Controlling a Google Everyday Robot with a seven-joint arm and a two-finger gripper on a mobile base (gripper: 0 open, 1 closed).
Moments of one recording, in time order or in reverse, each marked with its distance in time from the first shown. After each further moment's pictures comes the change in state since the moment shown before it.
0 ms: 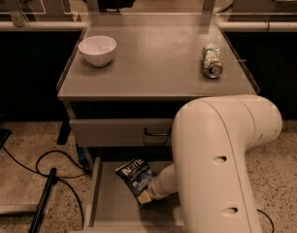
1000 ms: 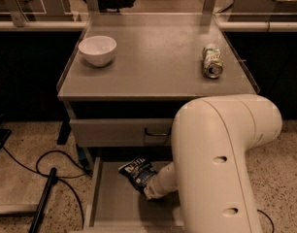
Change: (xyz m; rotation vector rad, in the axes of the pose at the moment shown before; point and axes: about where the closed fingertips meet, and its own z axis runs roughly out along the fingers) arm 0.000 0.000 0.000 0.000 0.000 0.000
